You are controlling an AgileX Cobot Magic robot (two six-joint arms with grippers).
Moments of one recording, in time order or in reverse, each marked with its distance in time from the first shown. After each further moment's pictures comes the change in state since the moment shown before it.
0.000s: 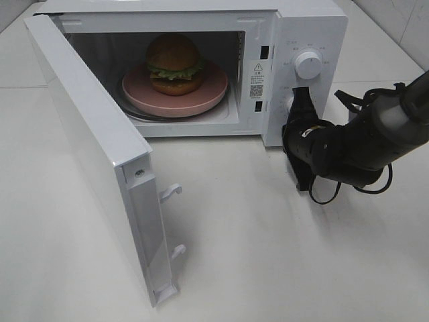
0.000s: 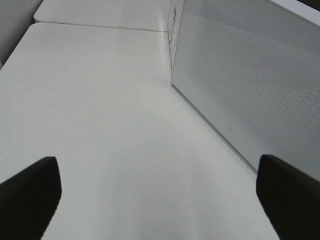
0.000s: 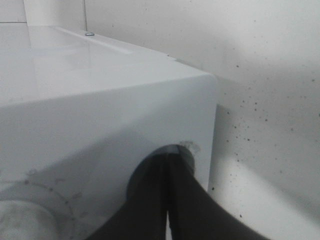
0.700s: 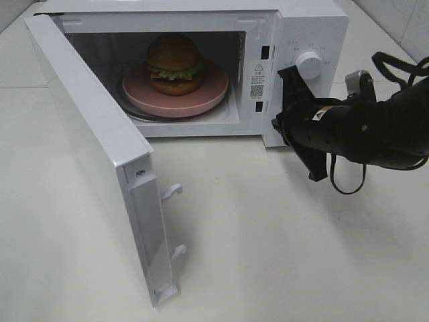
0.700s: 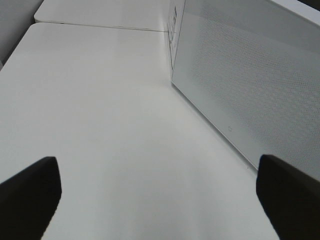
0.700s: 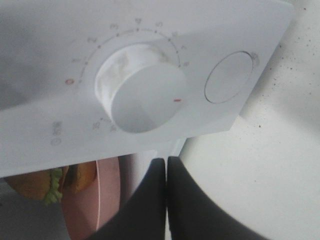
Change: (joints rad) left arm 0.000 0.000 0.000 0.000 0.000 0.000; right arm 0.011 -0.258 0.119 -0.182 0.200 -0.159
